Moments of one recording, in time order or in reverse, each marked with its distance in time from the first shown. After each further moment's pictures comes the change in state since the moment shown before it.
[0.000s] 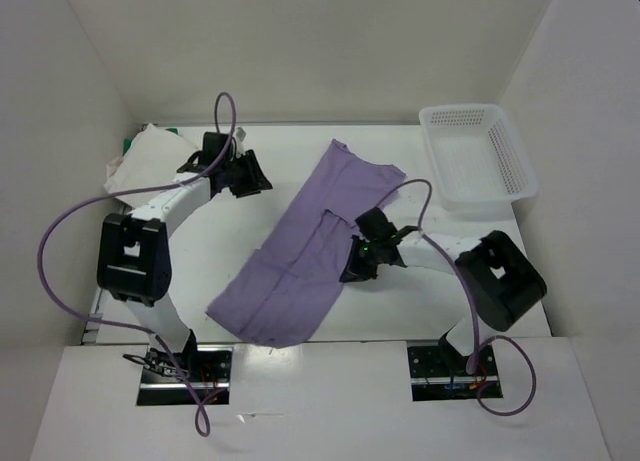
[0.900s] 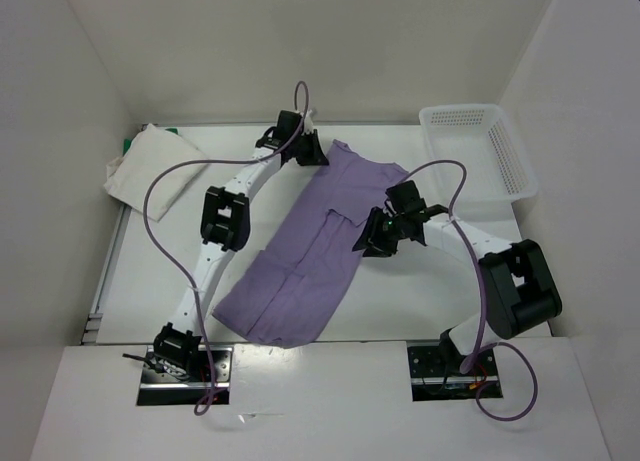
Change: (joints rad) left arm -0.169 1.084 1.328 -0.140 0.129 0.093; right arm -0.257 -0.105 0.093 -0.160 -0.103 -0.164
